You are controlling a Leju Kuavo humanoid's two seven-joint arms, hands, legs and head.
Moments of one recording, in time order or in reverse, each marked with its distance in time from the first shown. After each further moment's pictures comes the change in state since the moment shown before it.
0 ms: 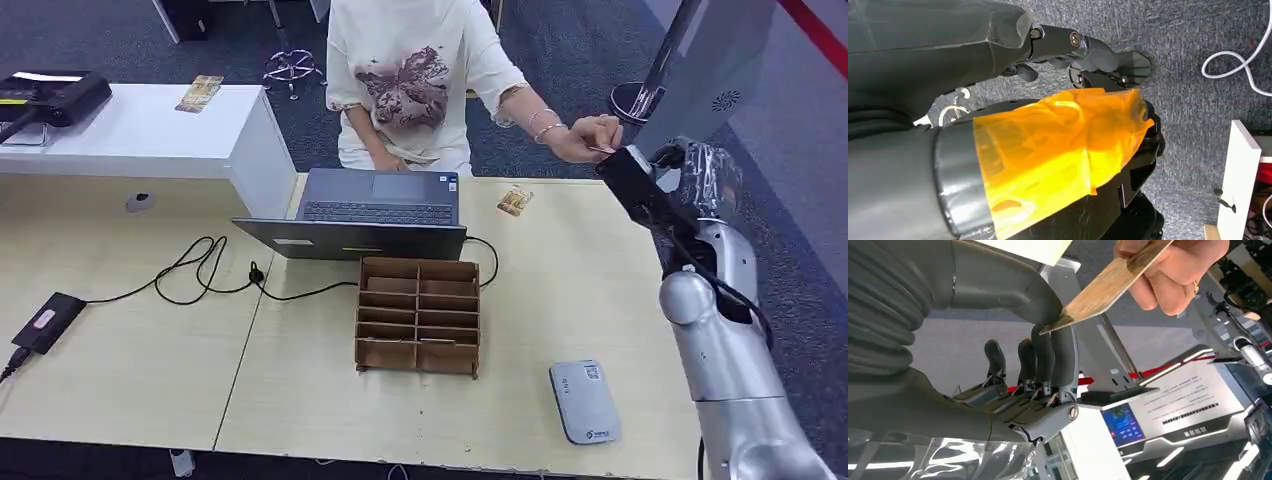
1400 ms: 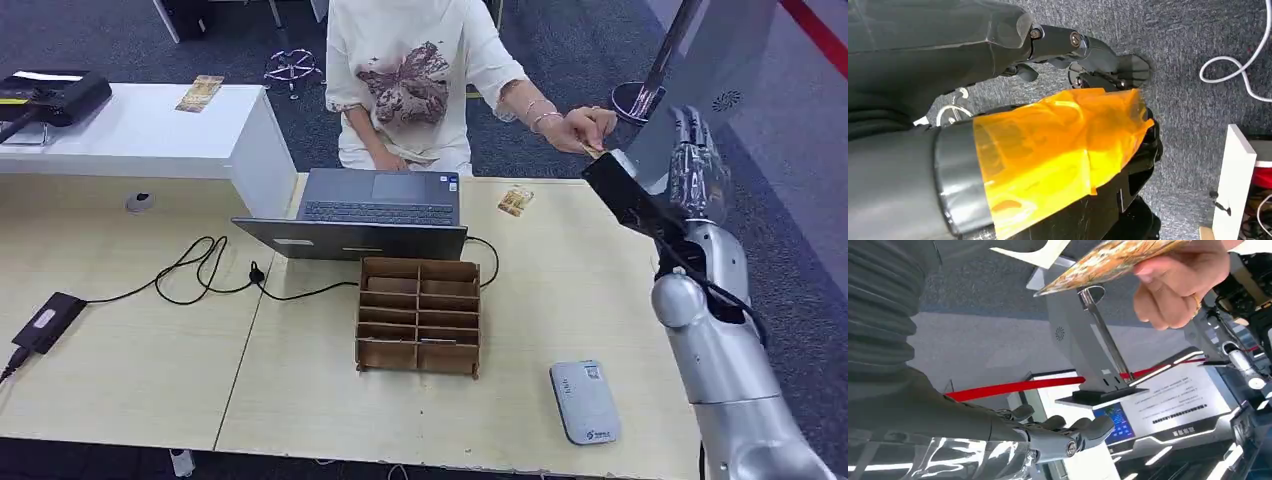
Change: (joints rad) left arm 0.004 0.006 0.000 0.000 0.012 0.000 -0.009; right arm 0.000 -0.012 0.051 -0.010 0.010 -0.011 0.014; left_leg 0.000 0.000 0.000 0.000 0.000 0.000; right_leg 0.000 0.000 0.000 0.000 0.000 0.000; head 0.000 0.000
